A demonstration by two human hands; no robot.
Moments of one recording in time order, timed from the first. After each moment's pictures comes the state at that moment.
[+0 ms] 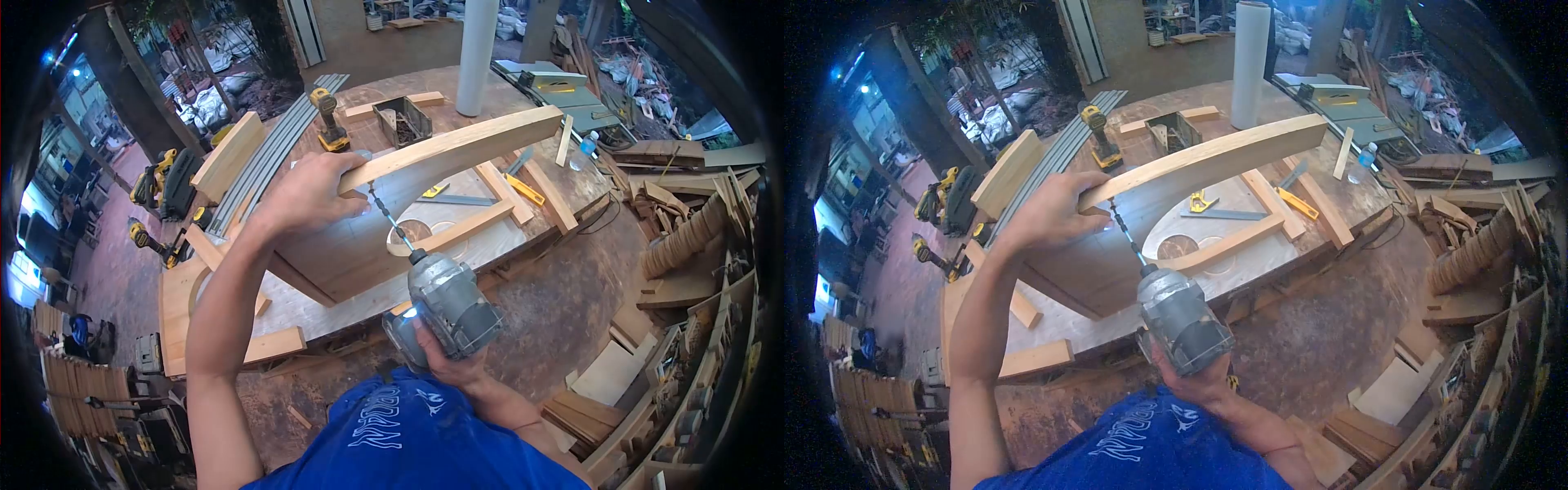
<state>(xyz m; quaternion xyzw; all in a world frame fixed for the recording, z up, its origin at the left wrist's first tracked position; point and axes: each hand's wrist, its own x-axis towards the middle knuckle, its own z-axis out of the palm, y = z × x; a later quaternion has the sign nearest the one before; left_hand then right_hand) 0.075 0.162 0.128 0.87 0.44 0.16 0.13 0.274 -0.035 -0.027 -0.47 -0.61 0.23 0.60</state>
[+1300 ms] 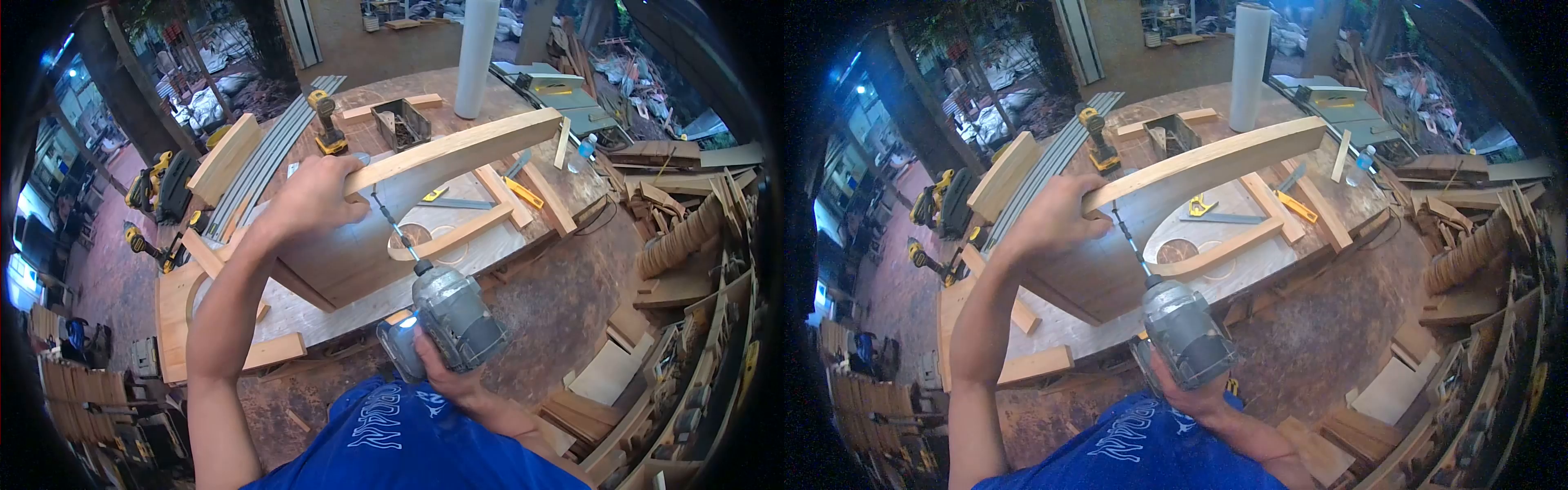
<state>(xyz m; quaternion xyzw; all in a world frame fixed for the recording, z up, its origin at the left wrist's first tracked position) 0.077 0.167 0.131 0.86 0.47 0.15 0.14 0.255 -0.041 -0.034 -0.49 -0.52 0.32 0.62</state>
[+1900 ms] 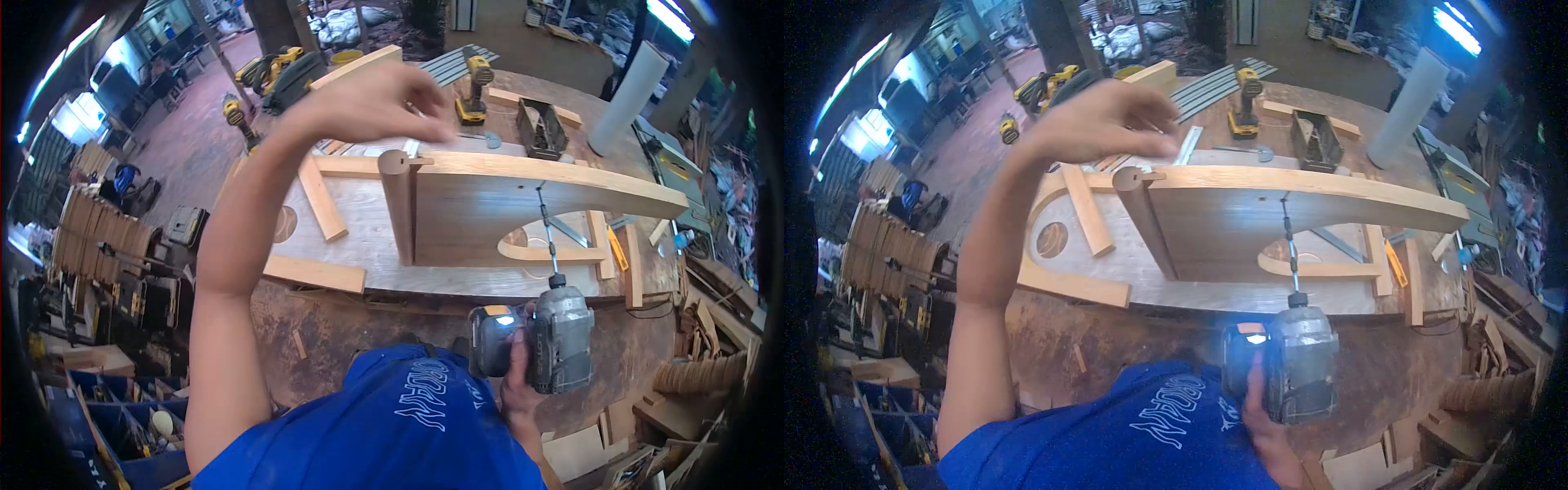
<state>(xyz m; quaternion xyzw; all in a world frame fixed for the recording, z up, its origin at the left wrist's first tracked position) -0.042 0.148 0.171 0.79 0.51 0.24 0.23 0.274 -0.046 -0.021 -0.53 -0.58 0.31 0.54</state>
